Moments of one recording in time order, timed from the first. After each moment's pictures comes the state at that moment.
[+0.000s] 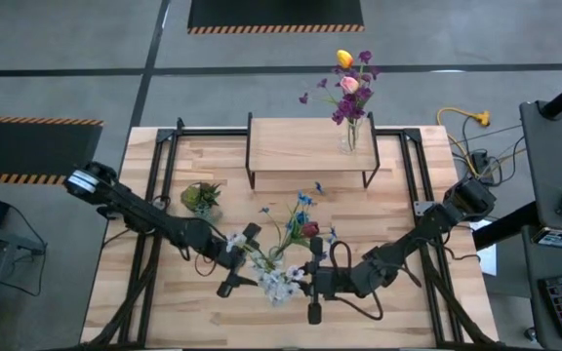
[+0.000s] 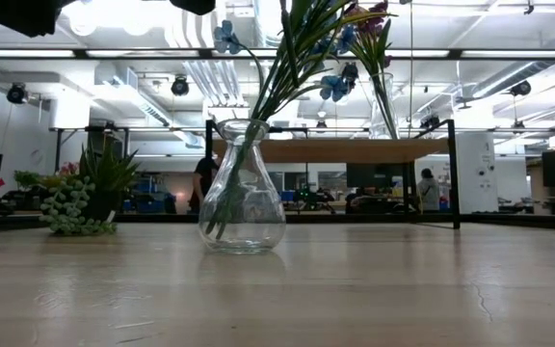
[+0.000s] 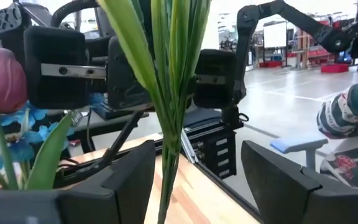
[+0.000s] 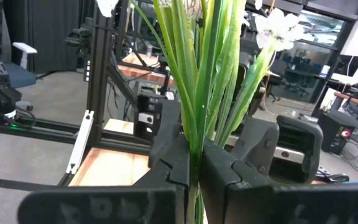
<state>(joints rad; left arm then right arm) -0.41 1.44 0.63 0.95 0.05 0.11 0.59 1.75 1.12 0.63 0.63 -0.17</state>
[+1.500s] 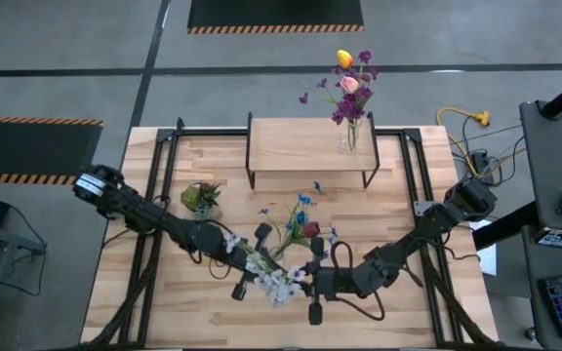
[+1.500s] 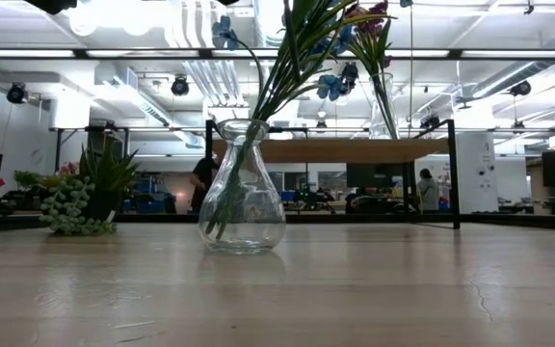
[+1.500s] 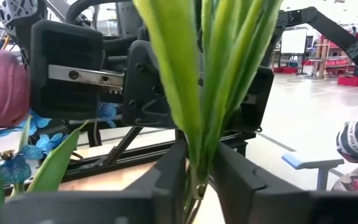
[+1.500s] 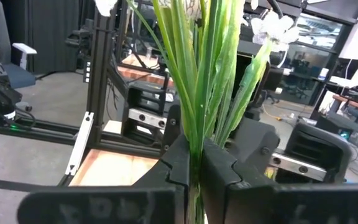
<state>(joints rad) -0.40 1.52 0.79 0.86 -0.03 0.02 0.60 1.74 1.12 0.64 0.63 -0.17</state>
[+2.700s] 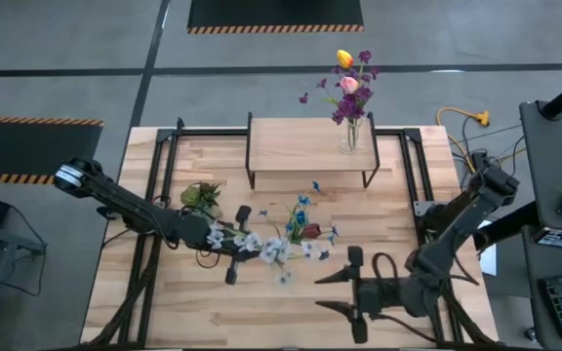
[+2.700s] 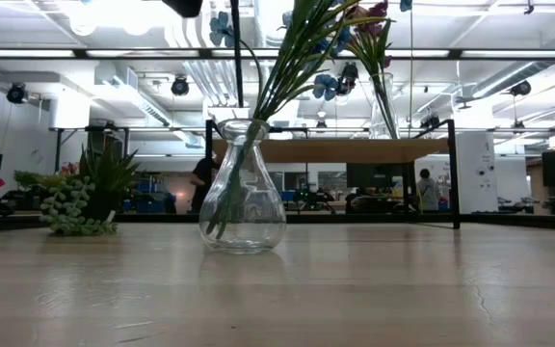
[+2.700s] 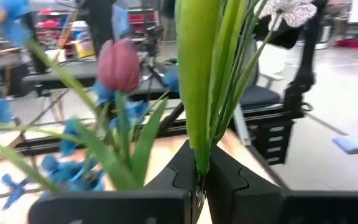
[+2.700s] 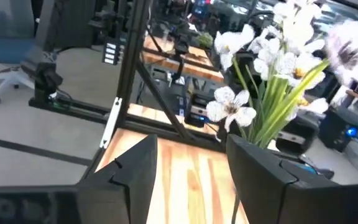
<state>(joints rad) -0.40 1.28 0.72 0.57 -0.23 0.02 0.81 1.53 1.20 0.19 0.79 -0.12</state>
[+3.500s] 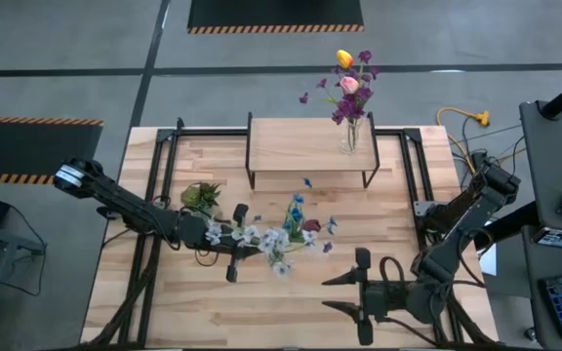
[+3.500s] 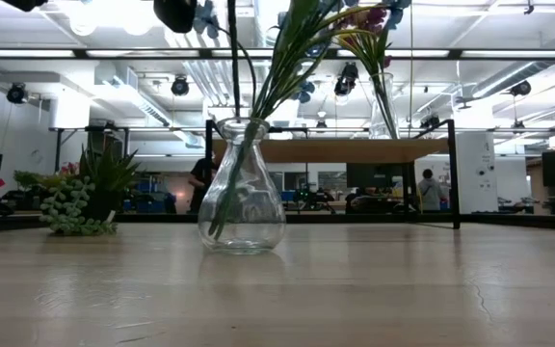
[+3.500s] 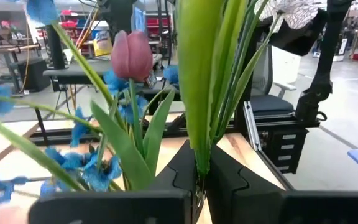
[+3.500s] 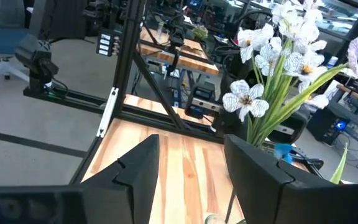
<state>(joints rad) -0.40 1.29 0.66 0.66 -0.30 -0.02 0.85 1.51 1.18 0.13 0.87 -0.08</state>
